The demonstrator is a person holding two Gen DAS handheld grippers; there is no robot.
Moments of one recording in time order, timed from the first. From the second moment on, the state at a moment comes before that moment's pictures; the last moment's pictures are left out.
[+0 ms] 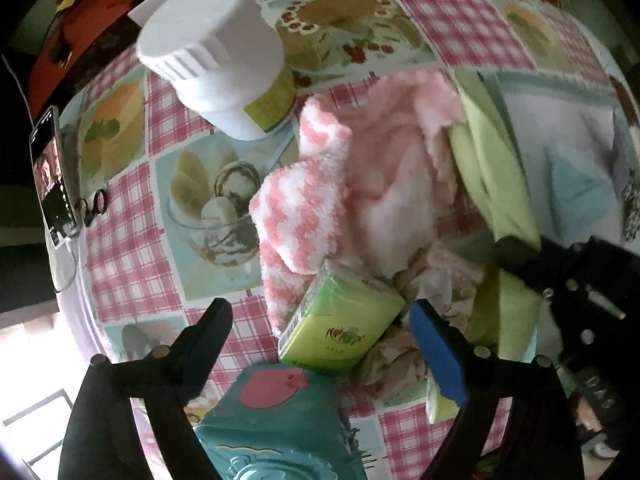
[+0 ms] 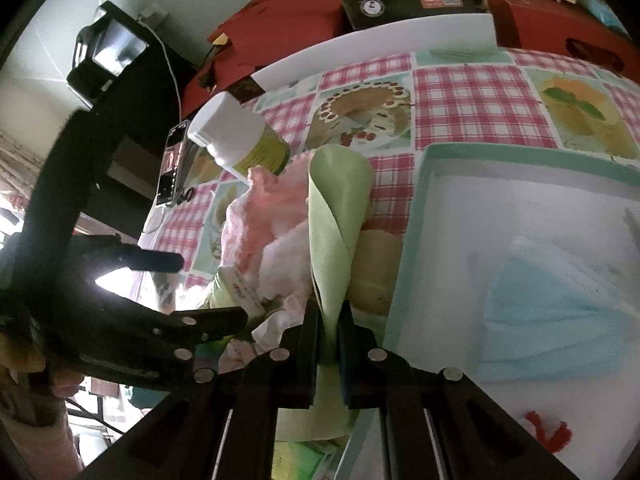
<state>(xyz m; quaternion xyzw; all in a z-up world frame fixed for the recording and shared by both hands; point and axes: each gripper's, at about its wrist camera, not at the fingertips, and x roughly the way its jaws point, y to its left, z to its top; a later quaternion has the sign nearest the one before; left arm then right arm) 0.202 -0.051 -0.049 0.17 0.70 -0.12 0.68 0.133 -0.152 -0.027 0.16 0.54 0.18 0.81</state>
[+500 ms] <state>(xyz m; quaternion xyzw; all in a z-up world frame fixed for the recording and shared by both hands) 0.197 -0.061 -0.071 0.14 0.71 -0.12 0.68 0.130 -0.154 -0.026 0.17 0.54 0.18 0.81</state>
